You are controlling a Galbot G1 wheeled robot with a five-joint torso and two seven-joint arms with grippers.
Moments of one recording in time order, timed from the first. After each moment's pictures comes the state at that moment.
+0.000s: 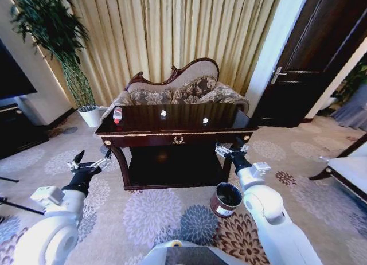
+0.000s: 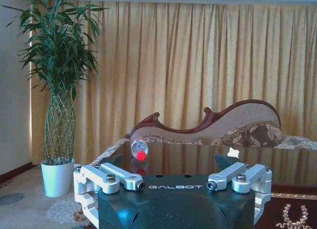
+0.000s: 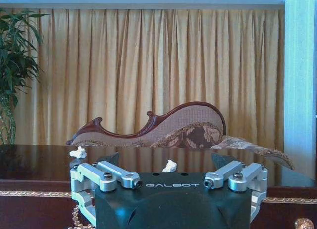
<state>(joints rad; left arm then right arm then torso) 1.72 -1.15 -0.91 -2.50 -0.62 0.32 -0.21 -1.36 1.19 0.52 2.26 0.37 -0.31 0.17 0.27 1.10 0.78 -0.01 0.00</state>
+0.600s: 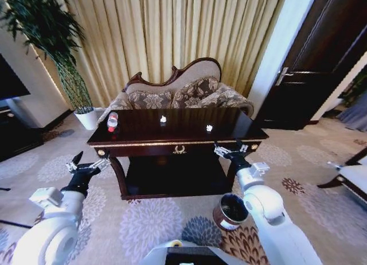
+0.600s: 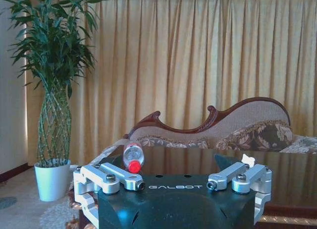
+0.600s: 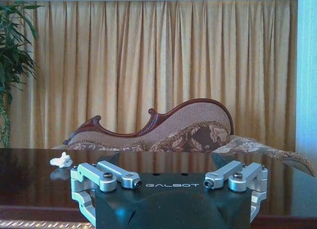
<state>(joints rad) 1.73 -1.16 -0.91 -2.50 -0.61 0.32 -0.21 -1.36 1.19 0.52 2.27 0.37 -0.33 0.17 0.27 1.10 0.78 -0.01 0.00</state>
